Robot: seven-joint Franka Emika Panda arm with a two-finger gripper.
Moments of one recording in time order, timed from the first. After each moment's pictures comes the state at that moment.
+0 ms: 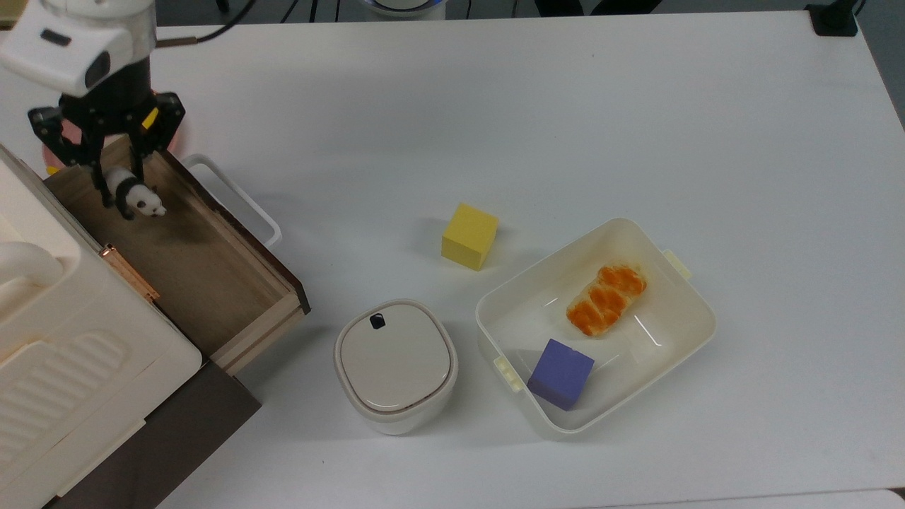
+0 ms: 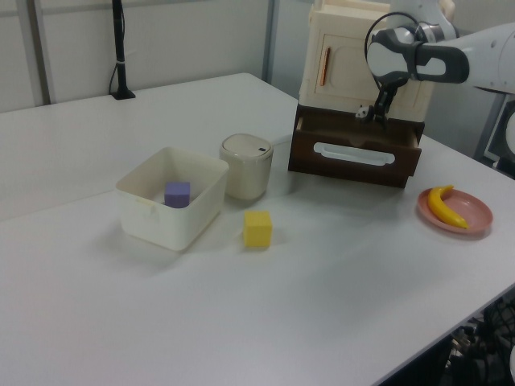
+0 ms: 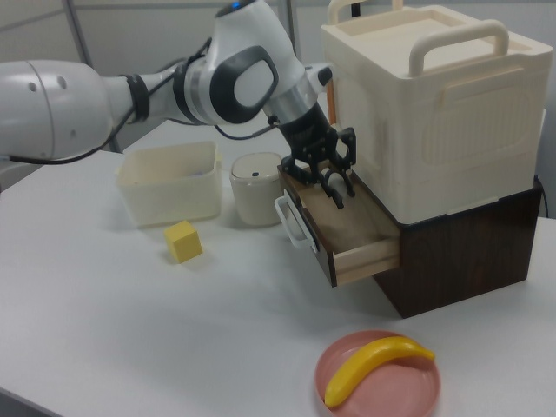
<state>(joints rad) -0.25 0.33 -0.06 -1.47 -0.23 2.13 -0.74</state>
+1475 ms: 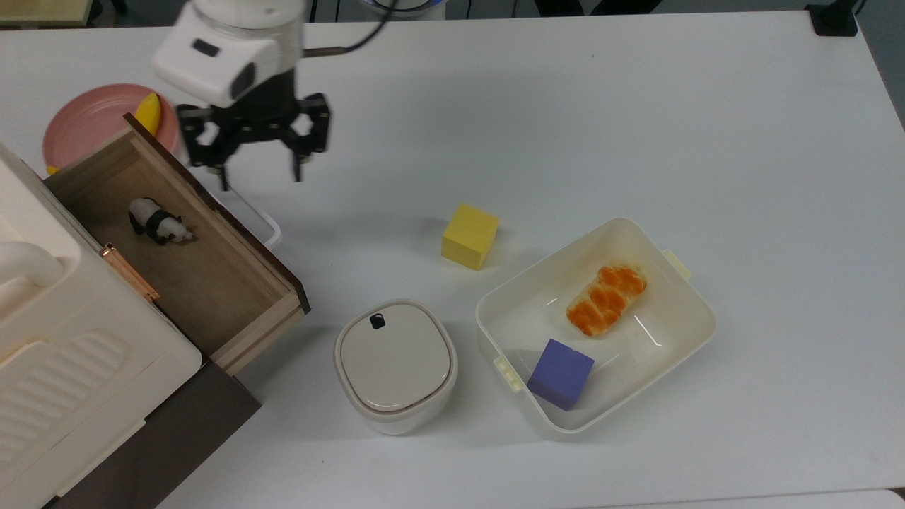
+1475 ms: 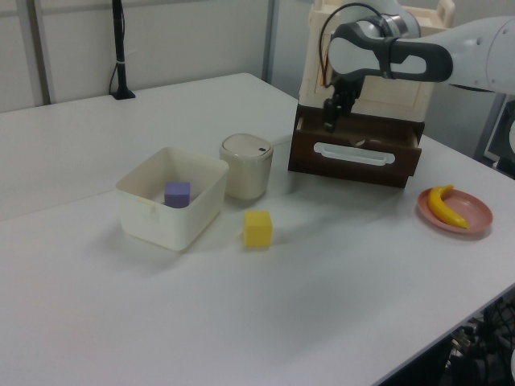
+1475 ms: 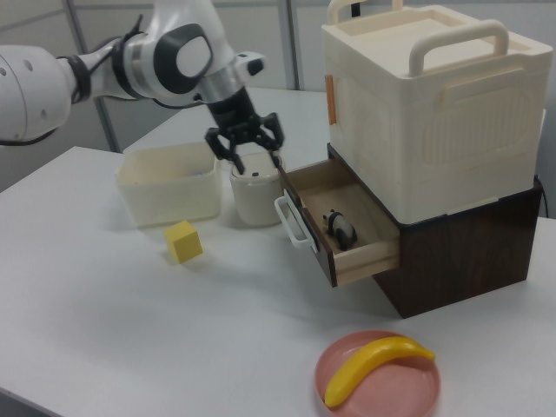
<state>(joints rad) -0.21 0.29 0.15 -1.47 -0.24 1.96 -0.33</state>
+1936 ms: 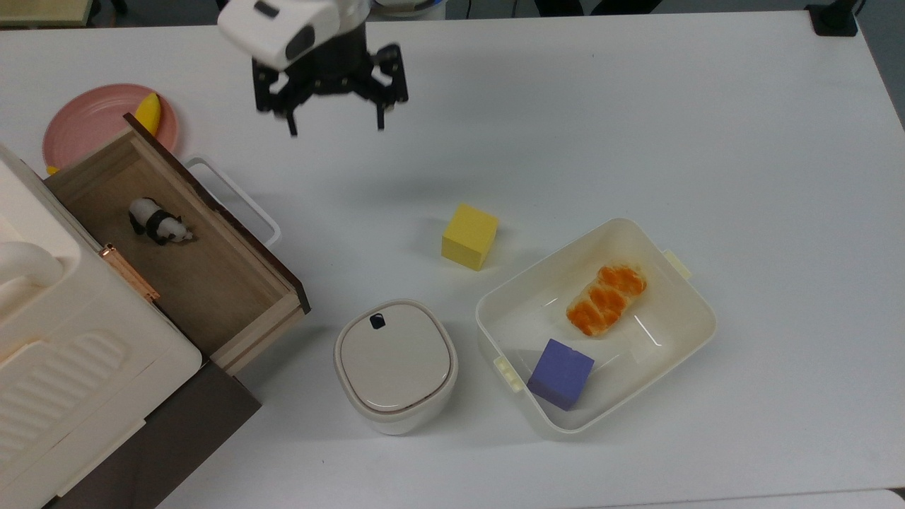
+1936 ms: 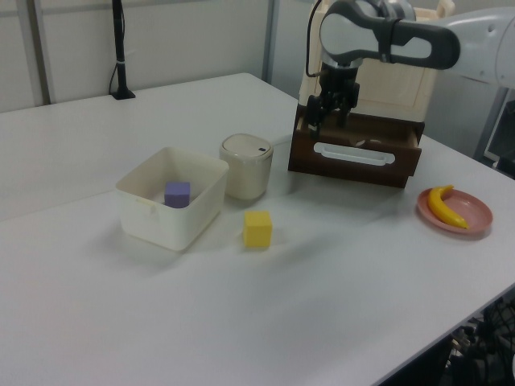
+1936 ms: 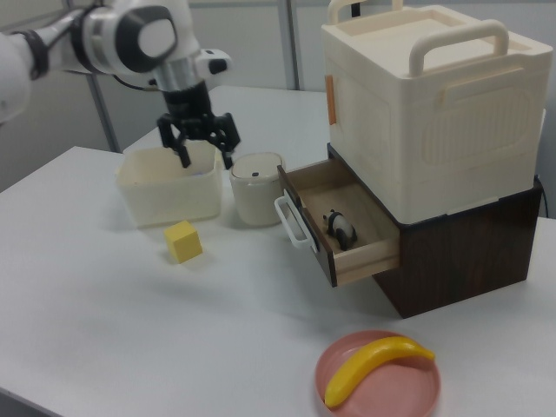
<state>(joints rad) -0.17 0.20 0.18 -1.49 -0.11 1.75 -0.14</state>
